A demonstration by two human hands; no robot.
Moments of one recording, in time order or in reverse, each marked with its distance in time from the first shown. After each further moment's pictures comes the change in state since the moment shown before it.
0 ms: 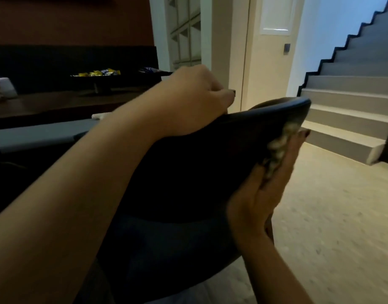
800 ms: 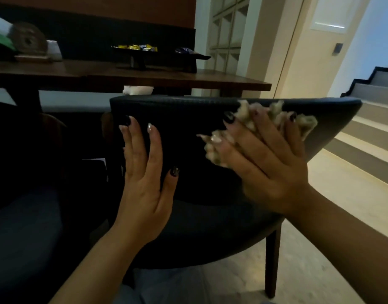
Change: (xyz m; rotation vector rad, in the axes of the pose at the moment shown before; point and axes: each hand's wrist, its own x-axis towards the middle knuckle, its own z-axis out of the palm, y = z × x) left_hand -0.122 -0.109 0.141 0.015 0.768 0.002; right_hand 0.050 0.005 0.000 -0.207 -0.459 -1.344
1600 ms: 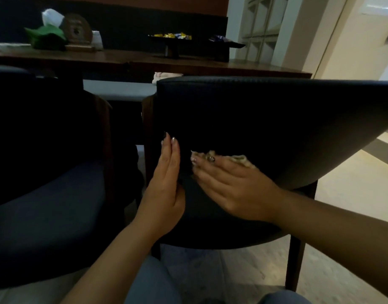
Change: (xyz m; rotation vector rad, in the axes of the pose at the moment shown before) left_hand -0.052 -0.034 -0.016 -0.042 -0.221 -0.182; right_hand 0.012 -0.069 0.012 0.051 -0.545 -0.555
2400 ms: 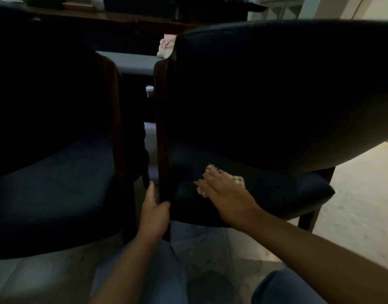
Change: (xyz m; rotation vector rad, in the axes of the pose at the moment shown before) left_hand -0.095 -0.093 0.053 -0.644 0.176 -0.936; right_hand 0.001 -0.123 0.072 0.658 -0.262 0.496
